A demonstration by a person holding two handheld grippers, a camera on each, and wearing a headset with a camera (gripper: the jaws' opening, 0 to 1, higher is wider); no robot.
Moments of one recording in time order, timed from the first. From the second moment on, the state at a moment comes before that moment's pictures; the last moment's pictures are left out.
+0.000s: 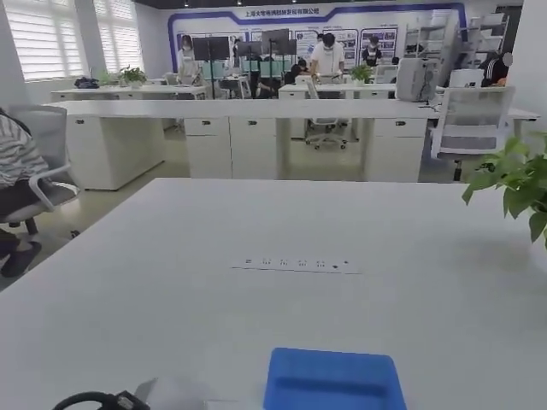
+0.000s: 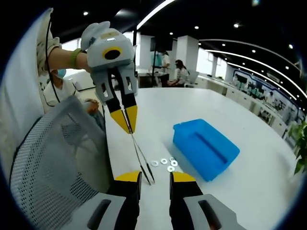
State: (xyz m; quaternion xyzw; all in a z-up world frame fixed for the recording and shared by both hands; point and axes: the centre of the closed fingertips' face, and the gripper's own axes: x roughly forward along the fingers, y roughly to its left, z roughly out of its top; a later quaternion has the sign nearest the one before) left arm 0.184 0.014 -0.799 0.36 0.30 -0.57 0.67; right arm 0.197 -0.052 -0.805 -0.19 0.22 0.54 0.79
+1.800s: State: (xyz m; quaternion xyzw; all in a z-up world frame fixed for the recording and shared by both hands) left arm 0.204 -0.001 -0.774 0.40 0.31 -0.59 0.63; right arm 0.215 0.022 -0.840 -0.22 0.21 0.64 0.71
